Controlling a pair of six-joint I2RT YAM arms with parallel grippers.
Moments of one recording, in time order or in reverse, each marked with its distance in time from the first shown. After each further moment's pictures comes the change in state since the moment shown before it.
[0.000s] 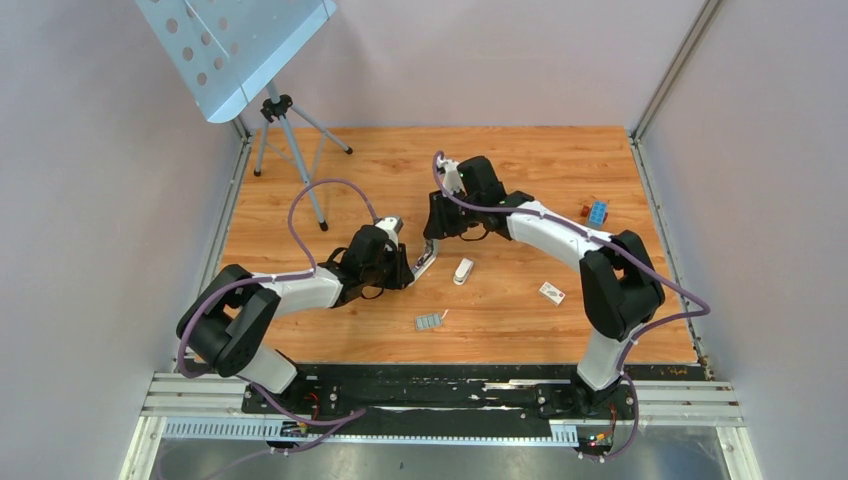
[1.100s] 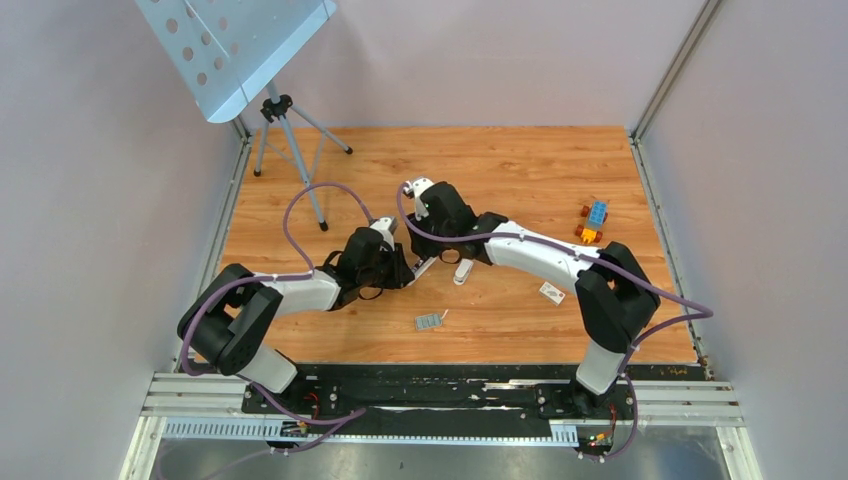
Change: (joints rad) left arm 0.019 0.008 -0.045 0.107 0.028 -0.043; right arm 0.233 -0.040 -0.027 -0.023 0.376 -0.071
